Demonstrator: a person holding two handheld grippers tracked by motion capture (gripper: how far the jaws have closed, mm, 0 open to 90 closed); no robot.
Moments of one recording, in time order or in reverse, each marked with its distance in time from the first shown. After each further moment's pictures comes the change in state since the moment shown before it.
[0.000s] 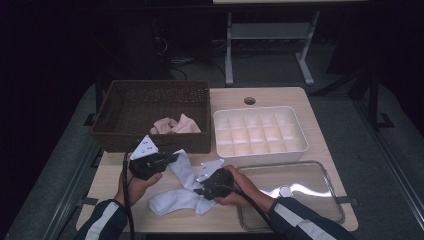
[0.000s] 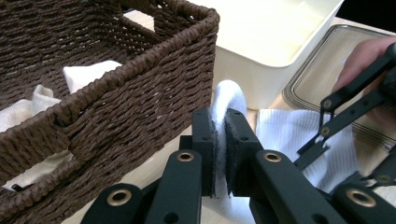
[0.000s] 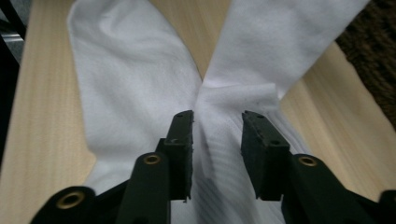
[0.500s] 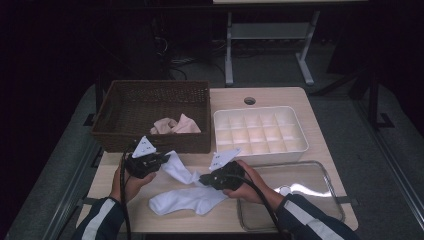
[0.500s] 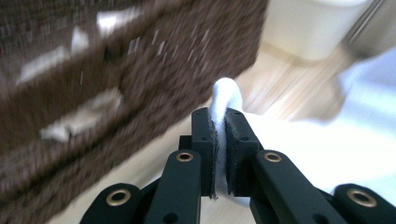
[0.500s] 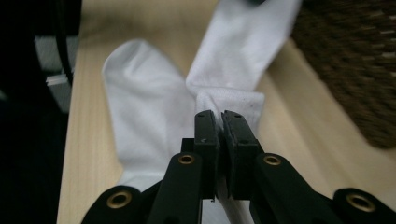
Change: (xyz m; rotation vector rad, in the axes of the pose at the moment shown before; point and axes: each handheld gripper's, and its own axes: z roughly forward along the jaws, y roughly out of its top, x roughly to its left) left arm 0.029 -0.024 0.010 0.172 0.096 0.018; right arm -0.015 0.000 -0.046 -0.127 0.046 0.139
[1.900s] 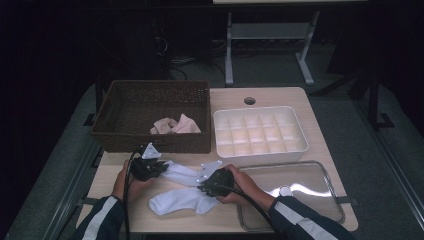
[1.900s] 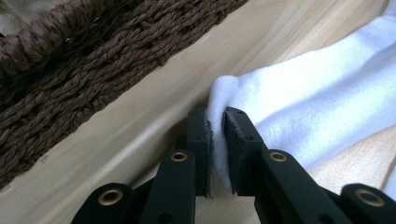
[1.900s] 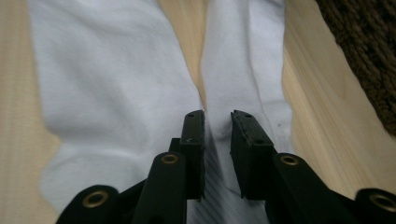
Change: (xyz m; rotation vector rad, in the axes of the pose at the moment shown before) left arm 0.009 -0.025 0.031 0.175 -0.014 0.019; right arm 0.008 -0.012 0.049 0.191 -0.109 -0.172
